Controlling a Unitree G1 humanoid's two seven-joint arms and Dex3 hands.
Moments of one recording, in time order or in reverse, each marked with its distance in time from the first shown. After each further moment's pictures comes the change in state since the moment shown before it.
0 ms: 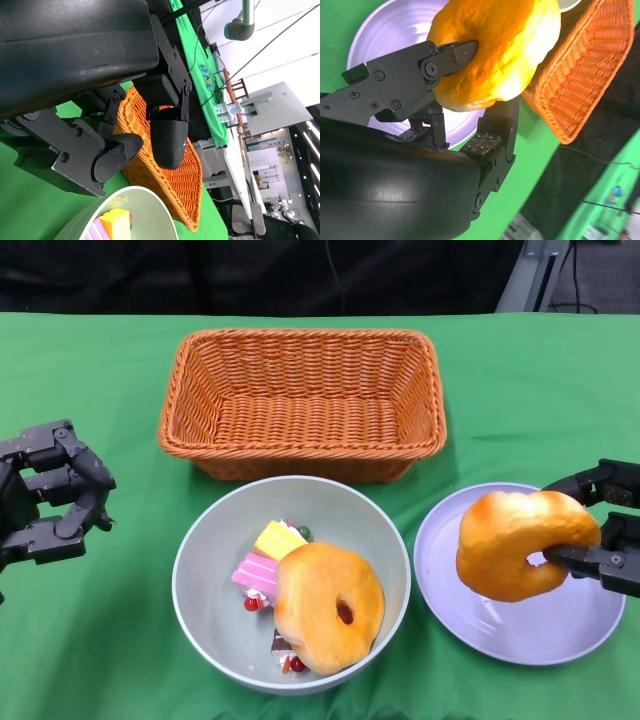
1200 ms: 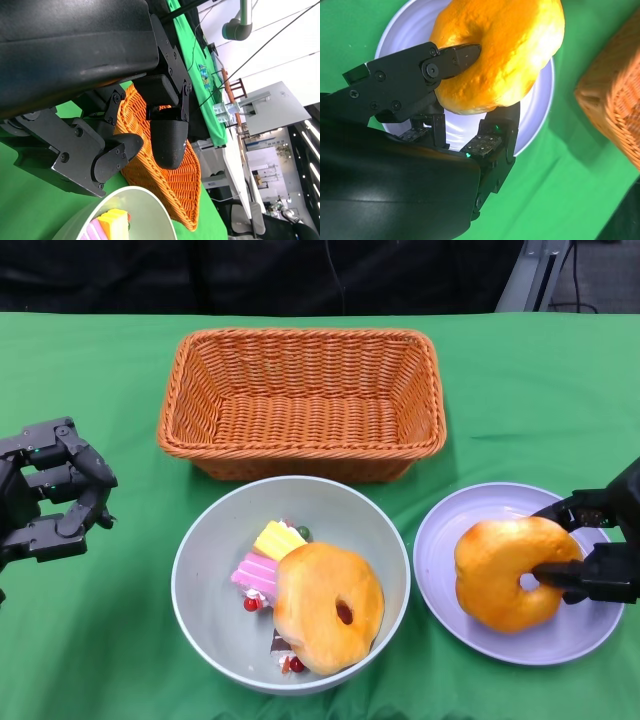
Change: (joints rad) left arm 0.005 -0.003 -0.001 -0.023 0.002 0.005 0.007; right arm -0.158 -0.077 0.161 0.244 -0.061 0.134 0.046
